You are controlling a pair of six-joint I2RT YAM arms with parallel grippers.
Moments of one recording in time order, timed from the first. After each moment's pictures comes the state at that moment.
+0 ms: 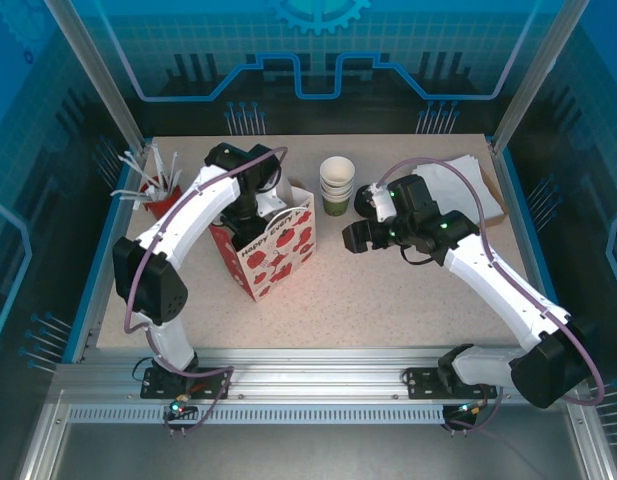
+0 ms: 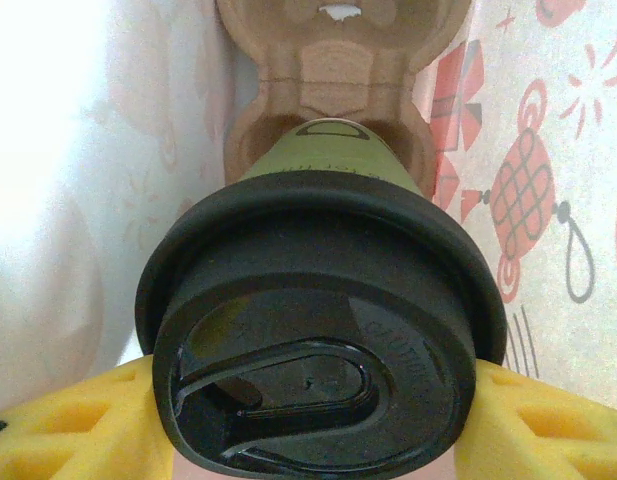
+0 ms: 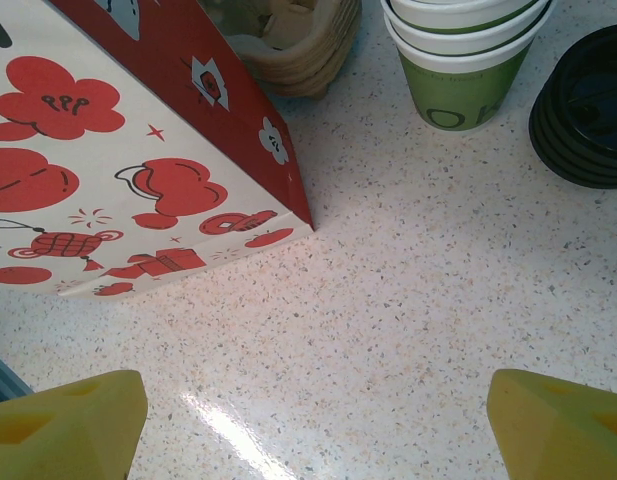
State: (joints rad) left arm -0.42 1.80 1.79 -1.59 -0.02 0.28; right arm 0.49 1.26 1.14 -0.73 -0.21 0.20
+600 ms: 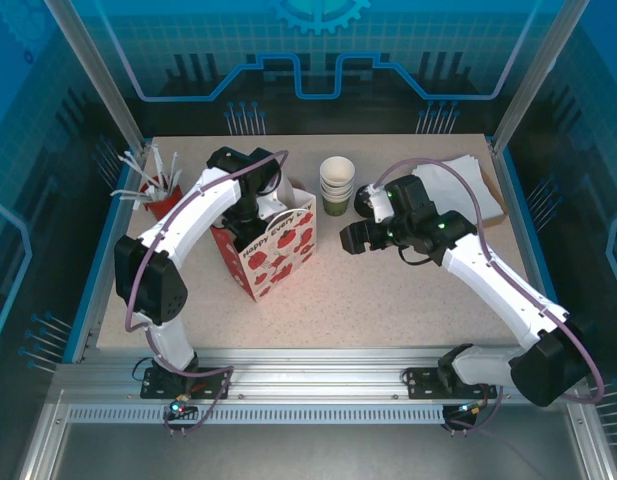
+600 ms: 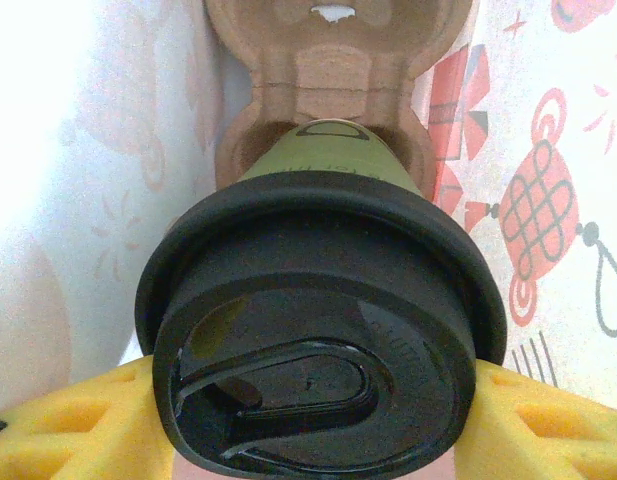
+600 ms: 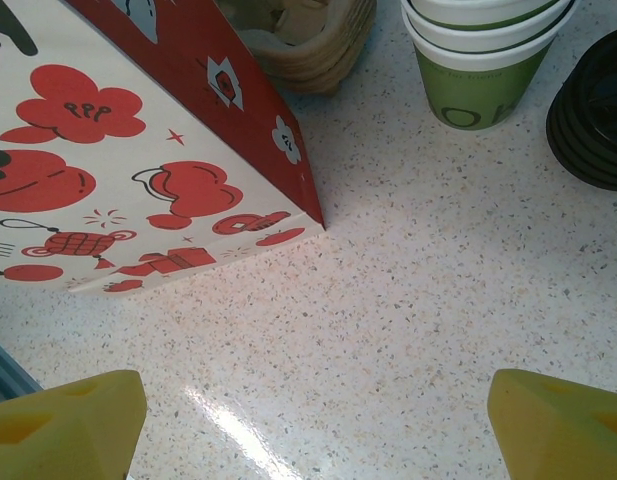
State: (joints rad) left arm -0.42 1.80 1.74 -1.55 -0.01 0.28; right arm 0.51 1.27 1.14 -0.72 -0.21 0.20
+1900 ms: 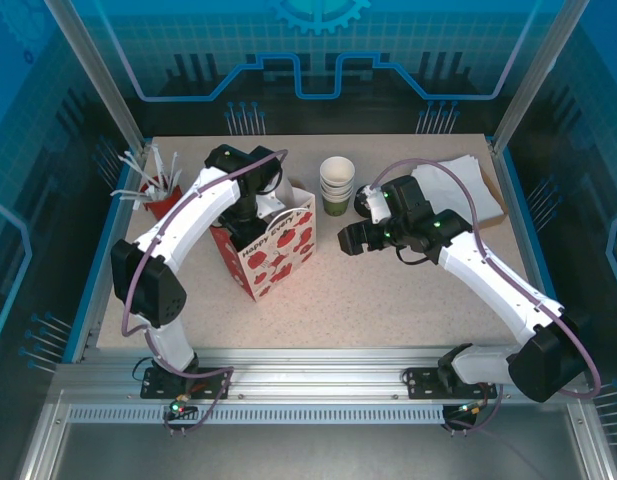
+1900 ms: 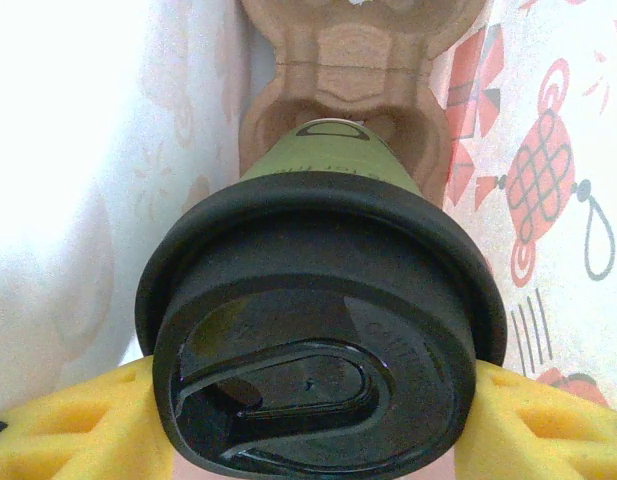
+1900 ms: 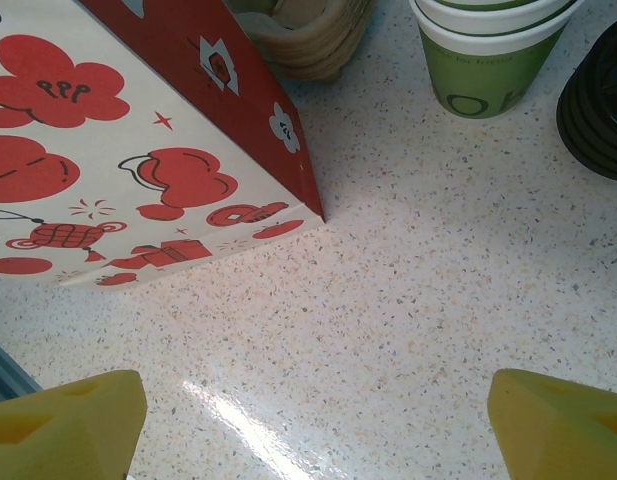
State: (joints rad) left arm -0.44 1.79 1.79 -1.60 -0.07 0.25; right arm 0.51 1.29 1.14 -0.72 -0.21 0.20
